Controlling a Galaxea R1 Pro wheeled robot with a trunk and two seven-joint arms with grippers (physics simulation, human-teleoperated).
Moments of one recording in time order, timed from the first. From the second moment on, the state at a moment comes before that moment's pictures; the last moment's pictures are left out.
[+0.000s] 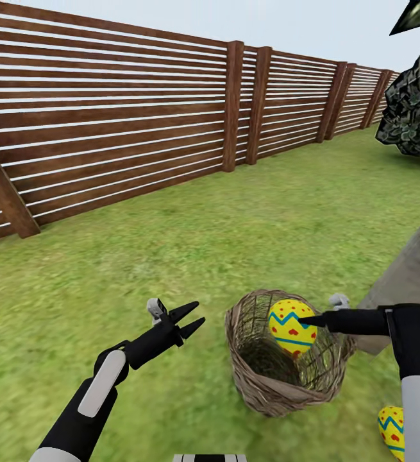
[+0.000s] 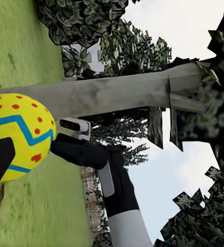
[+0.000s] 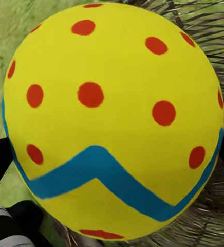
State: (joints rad) left arm -0.43 -0.01 -0.11 -1.16 1.13 0.85 -0.71; right arm -0.72 -0.23 -0.48 -1.05 0.70 0.84 1.56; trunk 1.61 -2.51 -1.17
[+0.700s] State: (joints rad) left arm -0.43 -0.01 -0.11 -1.16 1.13 0.85 -0.71; right arm -0.71 -0.28 -0.51 -1.05 0.34 0.84 1.56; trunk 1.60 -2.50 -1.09
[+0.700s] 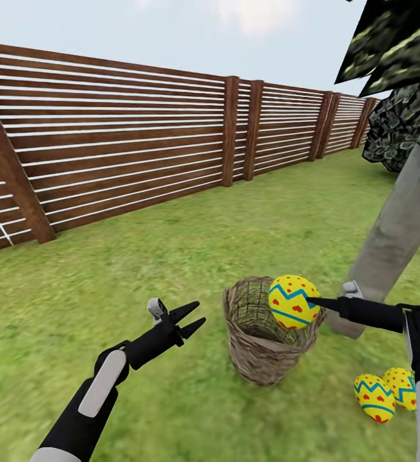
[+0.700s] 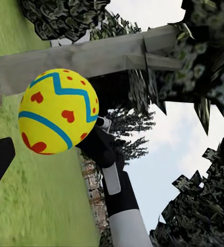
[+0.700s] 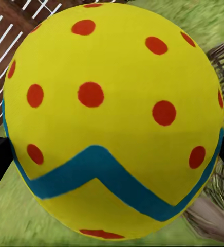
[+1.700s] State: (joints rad) left arm -0.43 -0.01 -0.11 -1.16 1.14 0.85 -0.71; right arm -0.71 -0.28 -0.51 -1.03 0.33 0.84 1.56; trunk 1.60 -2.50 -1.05
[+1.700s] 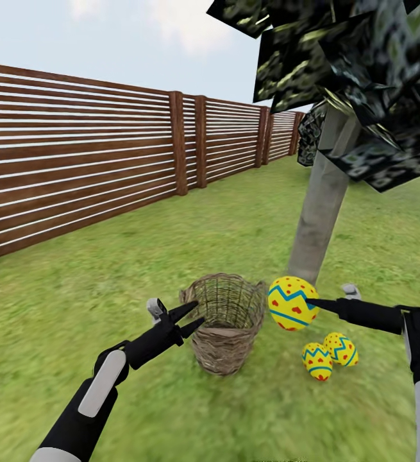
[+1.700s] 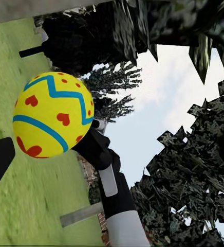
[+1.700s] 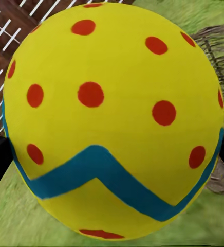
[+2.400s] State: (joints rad) left arm -0.43 -0.02 -0.11 -1.16 1.13 0.85 -0.71; right arm -0.71 -0.27 -0.52 -1.03 0.34 0.77 0.98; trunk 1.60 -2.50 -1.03
